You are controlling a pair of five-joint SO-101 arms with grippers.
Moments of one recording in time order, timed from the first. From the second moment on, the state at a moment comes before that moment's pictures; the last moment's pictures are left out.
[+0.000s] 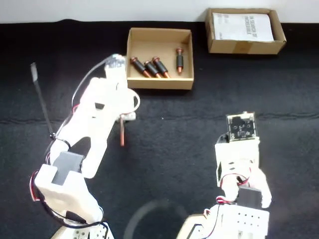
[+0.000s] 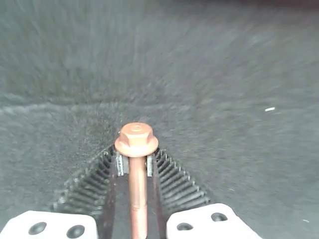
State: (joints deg) left arm 6.5 10.7 9.6 64.7 21.3; right arm 3.4 -81.9 79.5 44.7 17.6
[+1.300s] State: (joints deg) left arm 28.7 -5.9 5.8 42.7 21.3; right arm -17.6 -81.8 96.0 11.2 -9.9
